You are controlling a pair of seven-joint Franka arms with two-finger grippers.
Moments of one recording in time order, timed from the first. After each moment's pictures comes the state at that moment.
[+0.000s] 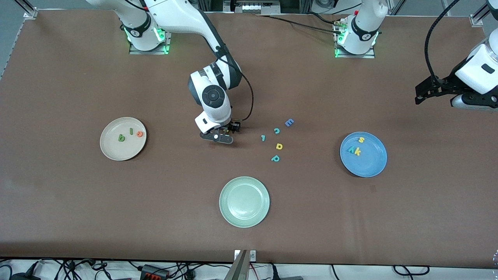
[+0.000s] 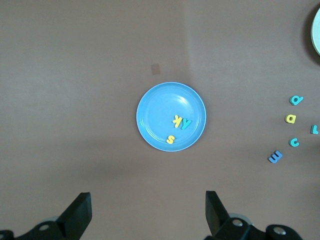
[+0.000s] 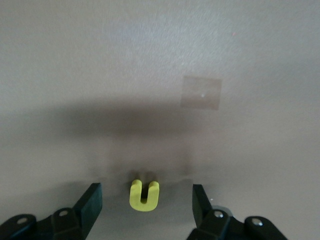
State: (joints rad) left arm -0.09 -0.02 0.05 -1.67 0.02 1.65 0.02; right arm 1.00 0.70 -0.32 -1.76 0.32 2.34 0.68
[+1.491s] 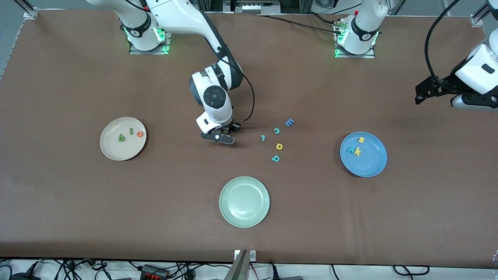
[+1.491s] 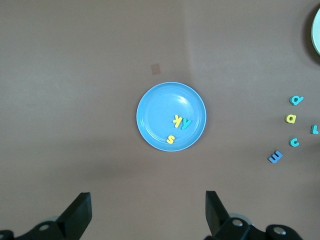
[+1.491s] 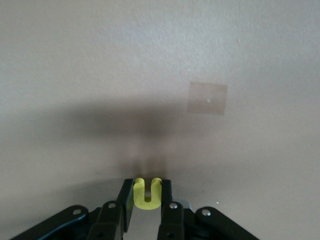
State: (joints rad) left arm -0.09 -0.02 0.05 -1.67 0.02 1.65 0.02; right arm 1.00 0.70 -0.33 -1.73 0.33 2.33 0.68
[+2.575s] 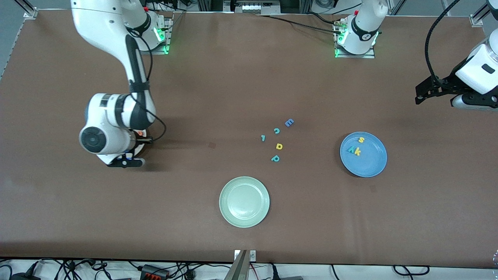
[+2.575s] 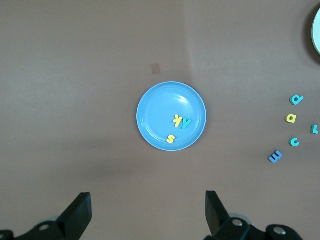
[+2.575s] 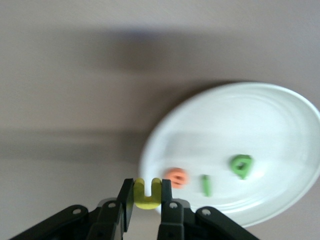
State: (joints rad) left arm -0.09 -0.02 0.05 -1.67 0.02 1.65 0.02; right arm 0.69 0.62 -0.65 -1.81 0.33 1.95 -0.16
